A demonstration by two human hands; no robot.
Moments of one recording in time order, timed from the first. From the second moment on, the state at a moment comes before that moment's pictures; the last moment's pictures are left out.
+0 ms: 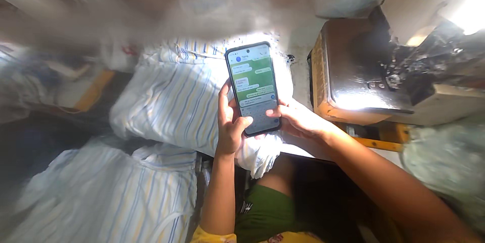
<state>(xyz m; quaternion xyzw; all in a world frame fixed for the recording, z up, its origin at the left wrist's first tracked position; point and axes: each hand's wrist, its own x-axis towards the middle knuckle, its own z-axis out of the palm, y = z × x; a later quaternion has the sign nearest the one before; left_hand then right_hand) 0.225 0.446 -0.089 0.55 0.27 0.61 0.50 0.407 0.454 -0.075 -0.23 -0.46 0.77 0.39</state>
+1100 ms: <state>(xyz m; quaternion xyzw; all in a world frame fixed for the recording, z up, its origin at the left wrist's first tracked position) 0.225 0.446 -0.089 0.57 0.27 0.60 0.49 0.412 0.455 -0.077 -0.24 -0.48 0.76 0.38</state>
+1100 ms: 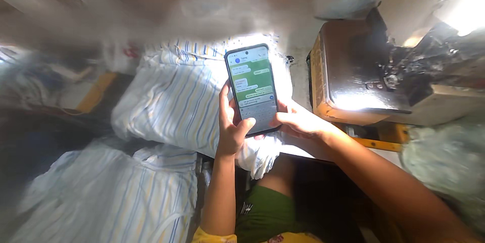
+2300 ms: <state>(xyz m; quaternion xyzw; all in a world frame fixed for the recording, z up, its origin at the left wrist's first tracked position) 0.224 0.447 -0.090 0.53 0.25 0.61 0.53 0.411 0.456 -0.075 -0.23 -0.44 0.78 0.38</state>
